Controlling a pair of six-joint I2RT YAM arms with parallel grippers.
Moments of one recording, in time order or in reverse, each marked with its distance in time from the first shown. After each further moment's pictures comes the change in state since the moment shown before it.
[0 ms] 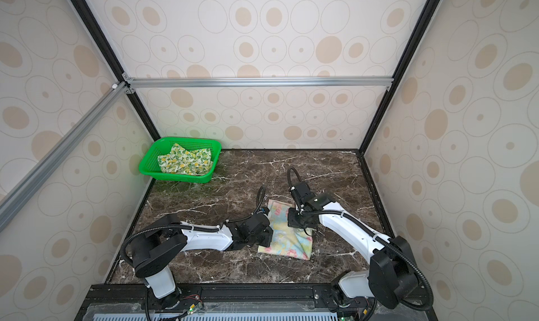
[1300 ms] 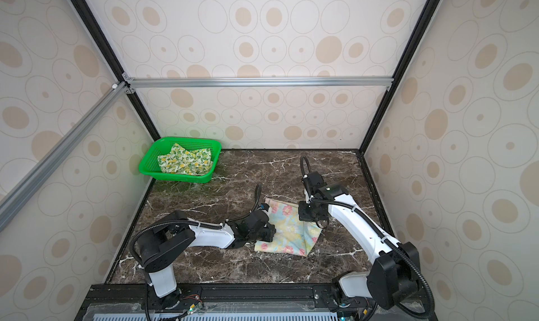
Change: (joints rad) left arm 0.030 0.070 0.008 0.164 0.051 -0.066; right arm -0.142 -0.016 0.137 -0.203 -0.008 -0.196
